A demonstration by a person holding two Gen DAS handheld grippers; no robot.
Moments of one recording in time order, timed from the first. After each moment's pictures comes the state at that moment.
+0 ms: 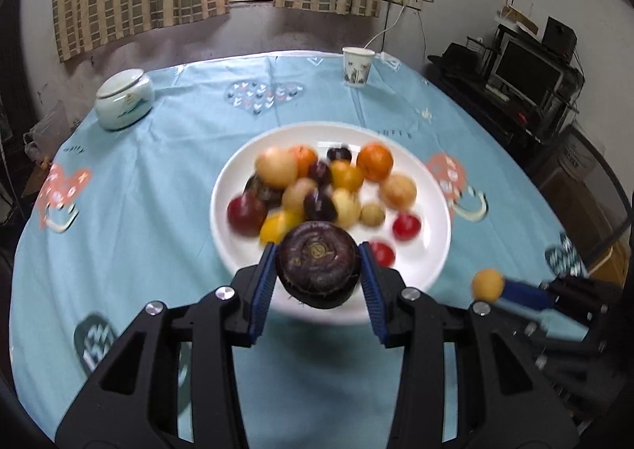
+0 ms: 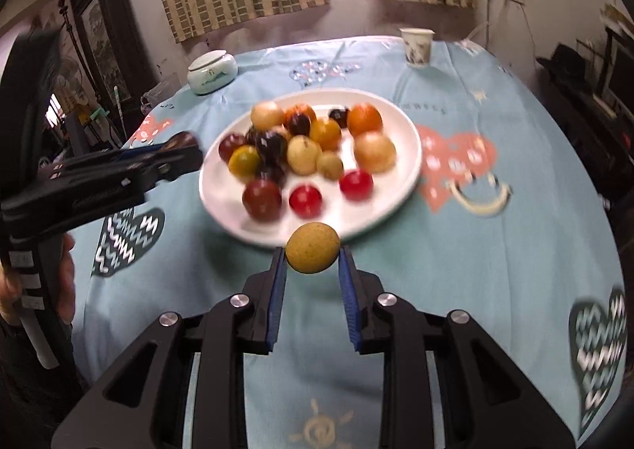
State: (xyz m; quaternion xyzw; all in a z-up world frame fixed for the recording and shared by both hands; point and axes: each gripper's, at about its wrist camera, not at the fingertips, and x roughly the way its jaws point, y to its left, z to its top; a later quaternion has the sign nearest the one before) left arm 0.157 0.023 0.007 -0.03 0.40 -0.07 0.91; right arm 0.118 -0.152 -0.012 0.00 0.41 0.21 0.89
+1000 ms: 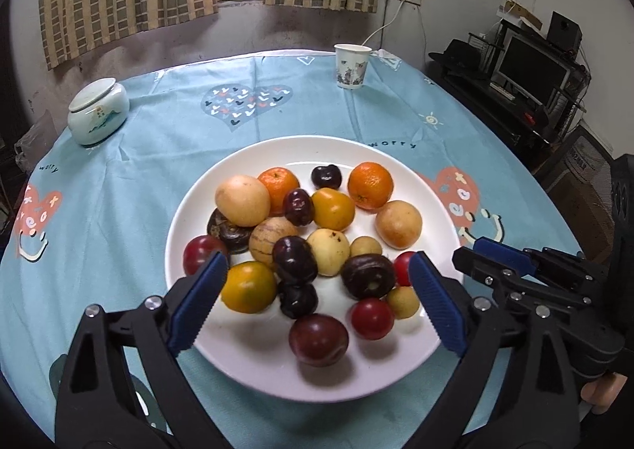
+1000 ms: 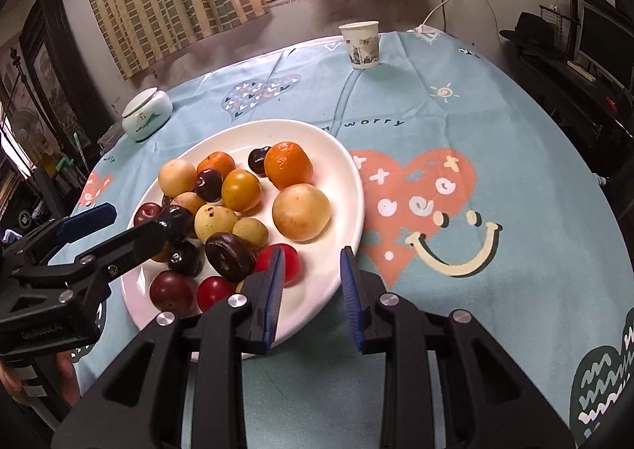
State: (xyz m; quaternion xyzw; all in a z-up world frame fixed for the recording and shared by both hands) left arm 0.204 -0.001 -0.019 -0.02 0.40 -0.06 0.91; right arm 0.202 -0.184 -0.037 0.06 0.42 0.13 0.90
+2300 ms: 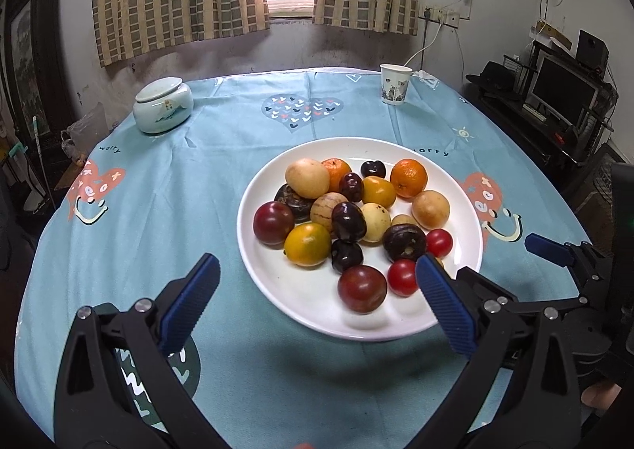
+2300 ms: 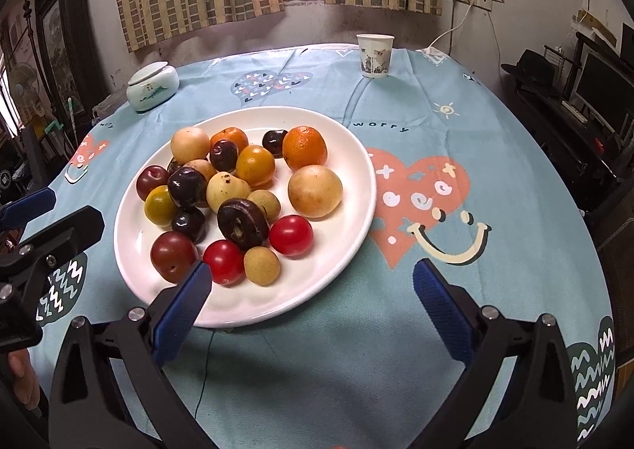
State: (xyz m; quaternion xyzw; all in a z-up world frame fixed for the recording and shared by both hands) left arm 0.143 0.018 -0.005 -0.02 0.37 0.02 0.93; right arm 0.172 -0.163 -0.037 -0.02 0.40 0.12 0.91
